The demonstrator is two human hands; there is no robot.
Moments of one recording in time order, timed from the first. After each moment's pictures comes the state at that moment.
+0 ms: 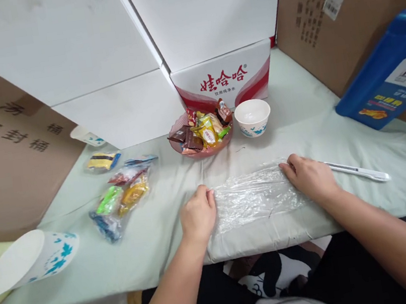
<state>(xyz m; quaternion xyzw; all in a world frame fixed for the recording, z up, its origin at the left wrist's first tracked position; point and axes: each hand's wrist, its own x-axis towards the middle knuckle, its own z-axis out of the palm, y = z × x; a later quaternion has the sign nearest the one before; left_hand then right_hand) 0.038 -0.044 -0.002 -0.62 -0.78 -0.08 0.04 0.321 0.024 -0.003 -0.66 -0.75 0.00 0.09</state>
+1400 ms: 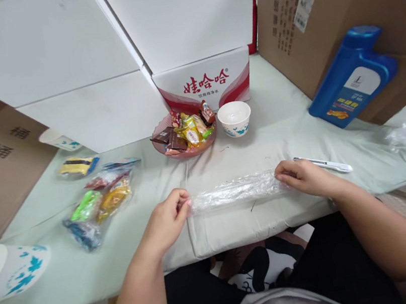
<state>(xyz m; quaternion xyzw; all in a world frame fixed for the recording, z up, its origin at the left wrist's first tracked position) -0.001 -0.060 0.032 -0.69 -0.66 -0.18 -0.22 0.369 0.004 0.033 -0.45 -0.83 0.31 0.14</state>
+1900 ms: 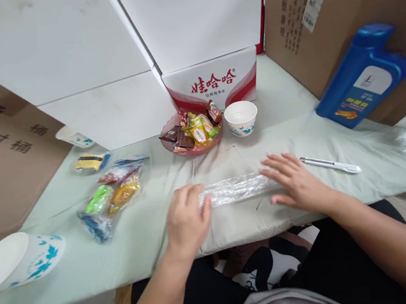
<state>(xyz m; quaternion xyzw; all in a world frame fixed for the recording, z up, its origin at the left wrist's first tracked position) 0.044 -0.073 0.026 -0.73 -0.65 -0.18 0.09 0.341 -0.009 0.007 -0.34 -0.92 -0.01 0.17</state>
